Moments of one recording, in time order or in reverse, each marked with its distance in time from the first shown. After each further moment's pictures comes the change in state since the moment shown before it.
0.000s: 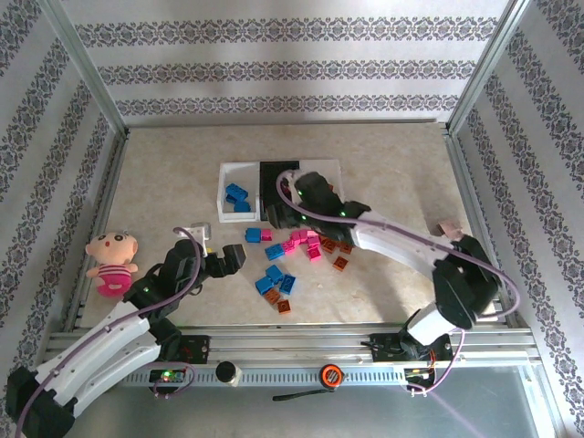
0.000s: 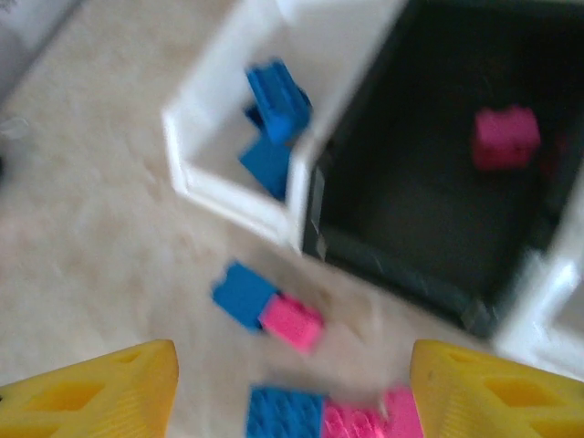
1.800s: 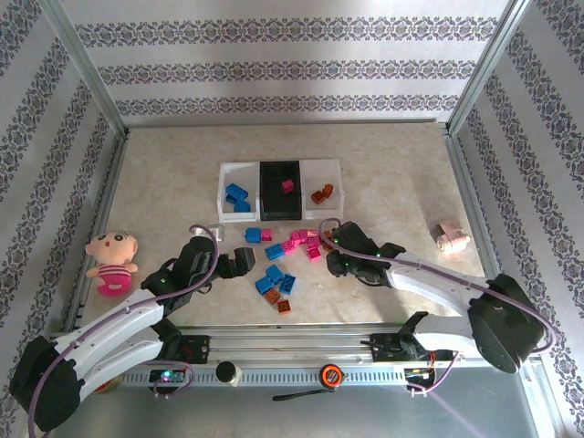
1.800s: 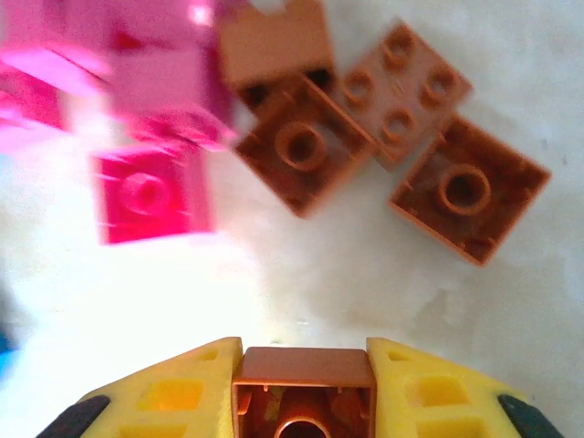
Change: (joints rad) left arm 0.000 0.171 -0.041 0.150 0.090 -0.011; right arm -0.040 -0.302 -0.431 -0.193 0.112 0.126
